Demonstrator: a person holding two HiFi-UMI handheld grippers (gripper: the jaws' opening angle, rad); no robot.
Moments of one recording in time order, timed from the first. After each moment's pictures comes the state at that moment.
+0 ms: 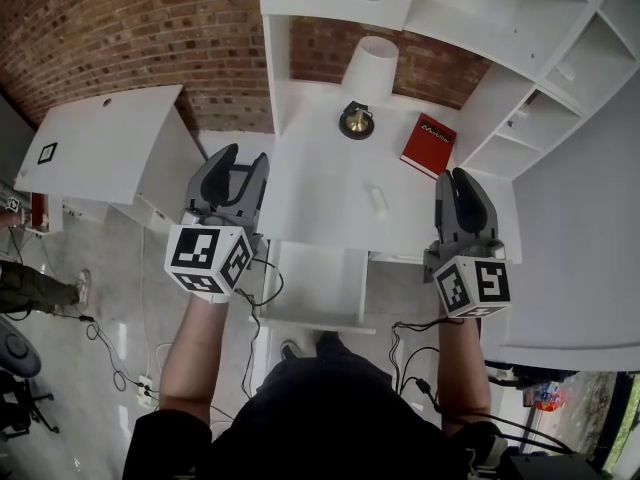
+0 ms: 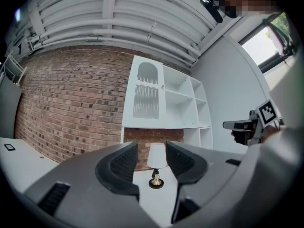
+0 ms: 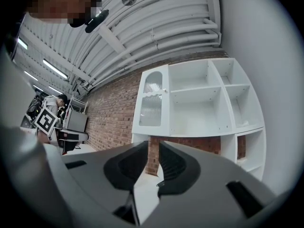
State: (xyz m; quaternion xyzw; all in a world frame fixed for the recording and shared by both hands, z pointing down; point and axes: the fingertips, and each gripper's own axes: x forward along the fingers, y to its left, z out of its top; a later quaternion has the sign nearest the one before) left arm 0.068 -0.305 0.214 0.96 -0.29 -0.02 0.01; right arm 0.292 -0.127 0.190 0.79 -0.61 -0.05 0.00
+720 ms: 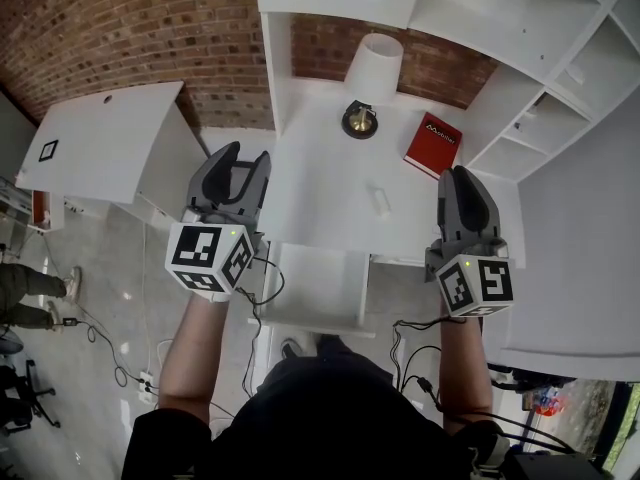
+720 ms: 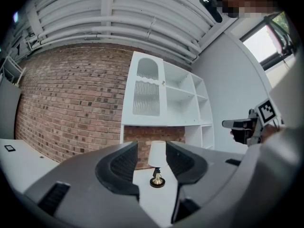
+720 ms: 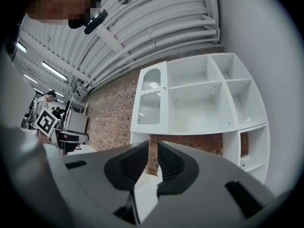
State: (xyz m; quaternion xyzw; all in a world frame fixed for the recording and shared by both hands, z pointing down) left arm 0.086 -0.319 0.222 0.96 -0.29 0.00 0.01; right arm 0.311 -0.145 0.196 0.79 -0.62 -0.04 0.00
